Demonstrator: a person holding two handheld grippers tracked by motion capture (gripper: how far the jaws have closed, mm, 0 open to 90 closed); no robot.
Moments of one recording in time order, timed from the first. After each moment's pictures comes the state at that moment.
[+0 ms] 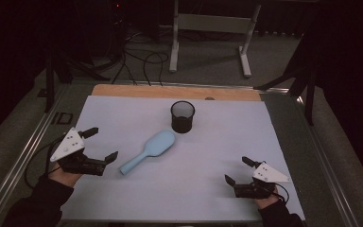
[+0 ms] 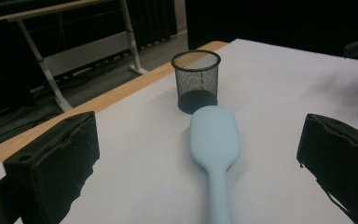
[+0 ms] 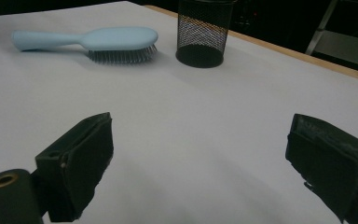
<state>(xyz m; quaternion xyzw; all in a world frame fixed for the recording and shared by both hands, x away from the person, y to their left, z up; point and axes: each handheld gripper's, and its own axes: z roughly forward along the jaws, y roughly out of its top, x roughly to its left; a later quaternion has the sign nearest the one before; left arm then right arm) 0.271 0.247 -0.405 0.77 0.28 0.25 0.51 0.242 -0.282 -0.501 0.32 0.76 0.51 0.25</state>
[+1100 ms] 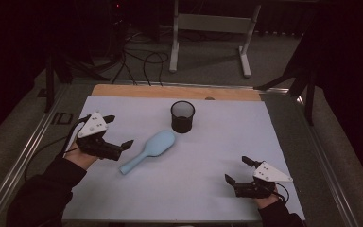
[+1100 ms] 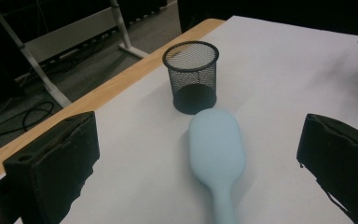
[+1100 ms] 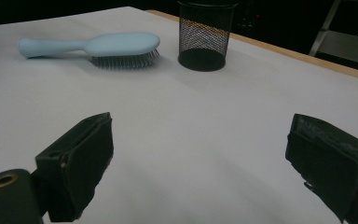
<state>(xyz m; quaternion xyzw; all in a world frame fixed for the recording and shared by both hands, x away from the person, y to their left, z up) 0.311 0.207 -0.383 0.82 0.27 0.23 0.46 0.243 -0.283 -0.500 0.32 0.76 0.52 0.24</state>
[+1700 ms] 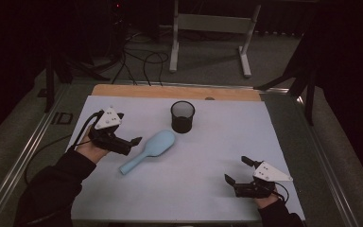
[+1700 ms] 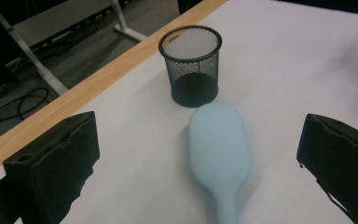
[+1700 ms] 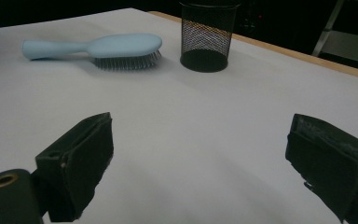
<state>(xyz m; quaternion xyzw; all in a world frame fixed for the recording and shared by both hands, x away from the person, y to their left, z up) 0.333 0.184 -0.390 0.84 0.28 0.22 0.42 0.244 -0.283 -0.501 0.32 0.76 0.52 0.24</state>
